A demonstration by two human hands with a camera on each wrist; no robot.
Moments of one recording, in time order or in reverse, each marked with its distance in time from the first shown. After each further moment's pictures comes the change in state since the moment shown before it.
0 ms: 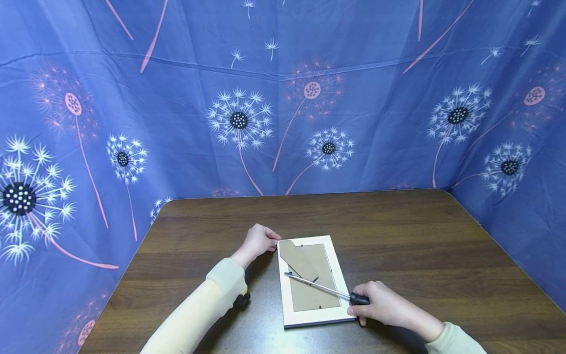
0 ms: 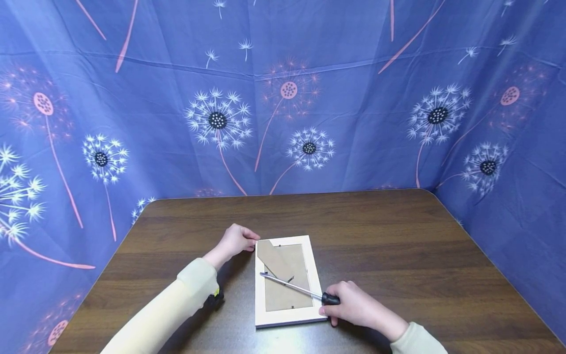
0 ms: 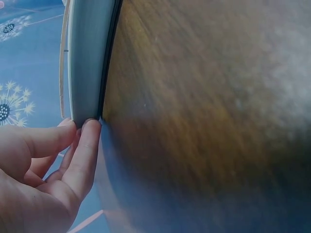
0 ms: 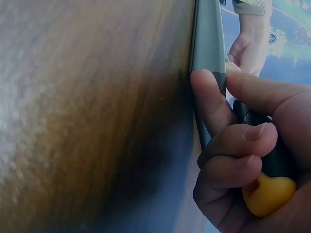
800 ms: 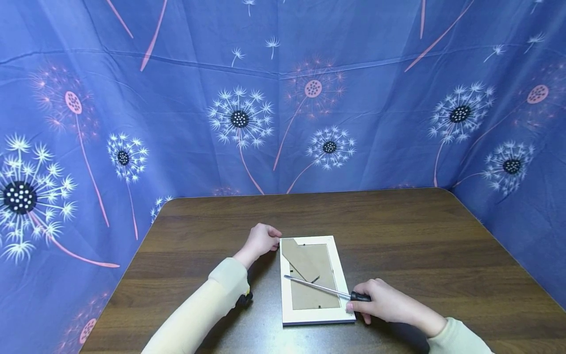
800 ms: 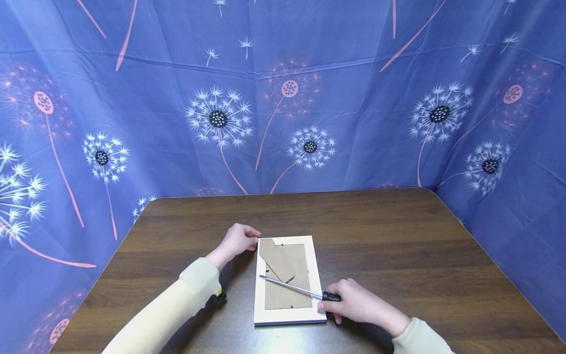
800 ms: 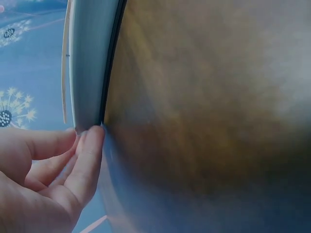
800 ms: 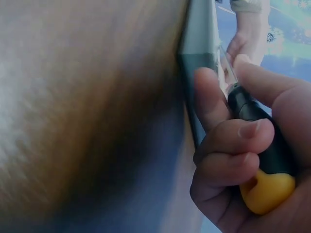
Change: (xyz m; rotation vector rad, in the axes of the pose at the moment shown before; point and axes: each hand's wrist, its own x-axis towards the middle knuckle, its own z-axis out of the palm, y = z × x) left_hand -0.001 0.002 0.003 0.000 0.011 -0.002; right_hand 0.001 0.000 -0.007 -0.012 -0.044 -0.072
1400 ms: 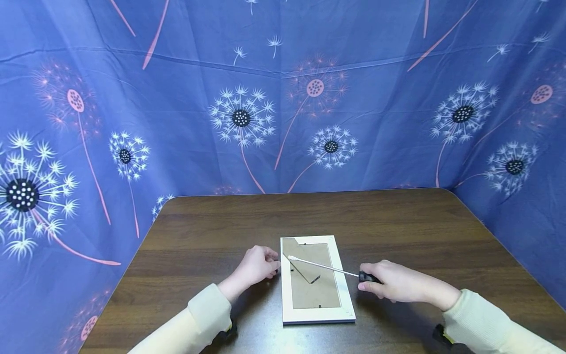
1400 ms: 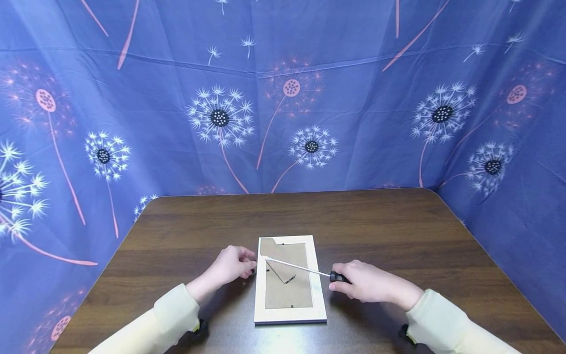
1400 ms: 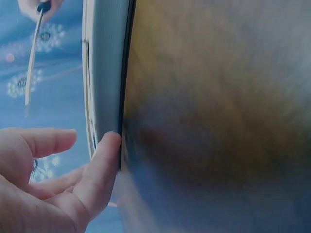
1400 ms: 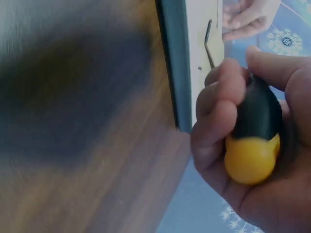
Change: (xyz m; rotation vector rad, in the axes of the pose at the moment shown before) left_hand -0.070 0.004 0.000 0.062 -0.082 0.049; right_hand 0.007 -0.017 -0.053 -0.119 -0.133 0.017
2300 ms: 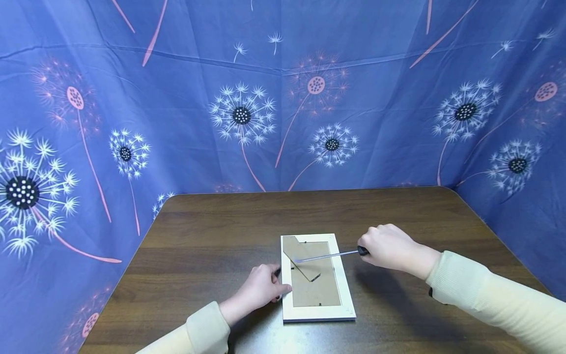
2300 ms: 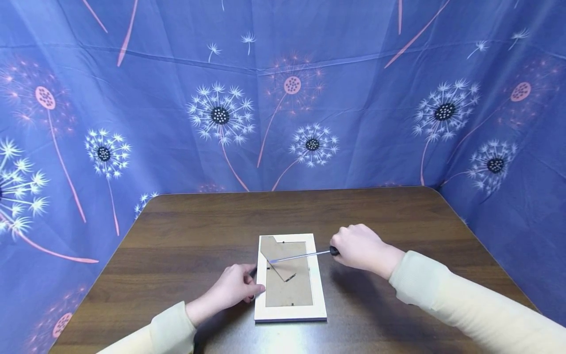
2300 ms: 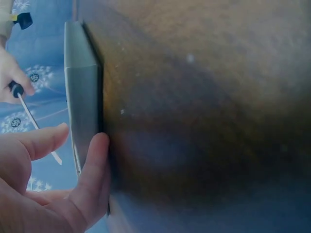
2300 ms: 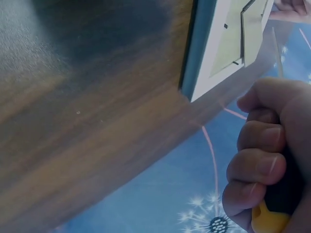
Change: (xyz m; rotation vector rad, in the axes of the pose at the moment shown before) left_hand -0.037 0.001 0.023 0.060 -0.025 0.038; right_hand 0.034 -0.013 -0.038 -0.916 0.320 -0.096
